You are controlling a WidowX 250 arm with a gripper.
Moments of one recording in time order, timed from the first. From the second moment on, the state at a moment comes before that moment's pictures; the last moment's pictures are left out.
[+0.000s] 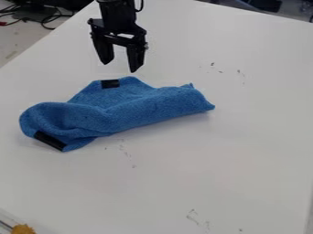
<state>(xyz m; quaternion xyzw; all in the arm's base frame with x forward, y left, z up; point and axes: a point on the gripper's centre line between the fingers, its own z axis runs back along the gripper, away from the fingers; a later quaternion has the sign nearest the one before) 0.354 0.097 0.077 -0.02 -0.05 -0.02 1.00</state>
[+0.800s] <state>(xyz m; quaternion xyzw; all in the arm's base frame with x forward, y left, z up) 0.369 0.122 0.038 -0.05 0.01 0.04 1.00</state>
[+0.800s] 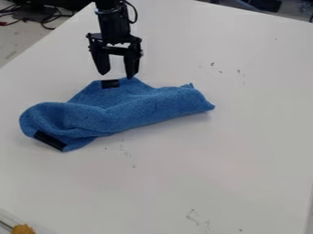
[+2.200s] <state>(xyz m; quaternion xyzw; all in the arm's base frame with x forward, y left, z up) 0.364 0.154 0.007 -0.03 0.01 0.07 1.00</state>
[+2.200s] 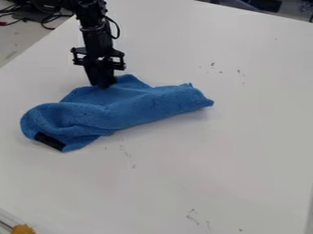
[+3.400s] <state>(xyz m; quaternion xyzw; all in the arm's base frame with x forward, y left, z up) 0.344 0.089 0.132 -0.02 -0.04 0.09 0.99</state>
